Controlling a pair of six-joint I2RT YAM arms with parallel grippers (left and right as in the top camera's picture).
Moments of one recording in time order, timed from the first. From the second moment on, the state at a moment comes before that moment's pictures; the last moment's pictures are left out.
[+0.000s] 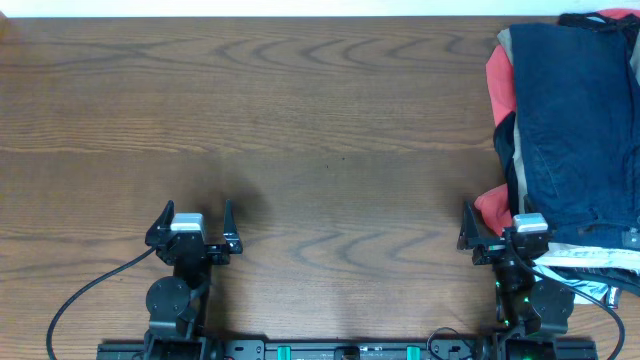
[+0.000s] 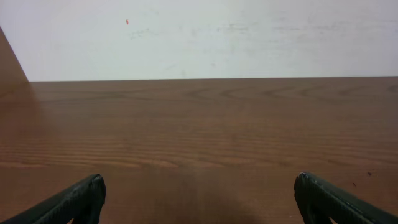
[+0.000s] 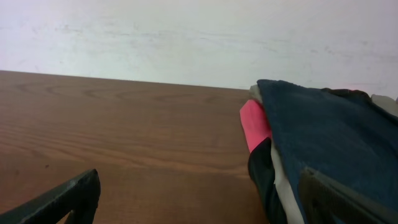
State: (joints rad) left arm -0.09 0.02 0.02 -0.11 -0.08 -0.01; right arm -0.08 0.01 0.01 -0.06 -0.16 -0.03
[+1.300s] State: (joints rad) left arm -0.09 0.27 0.26 -0.43 0.00 -0.12; right arm -0.08 0.16 0.22 -0.34 -0.16 0.14
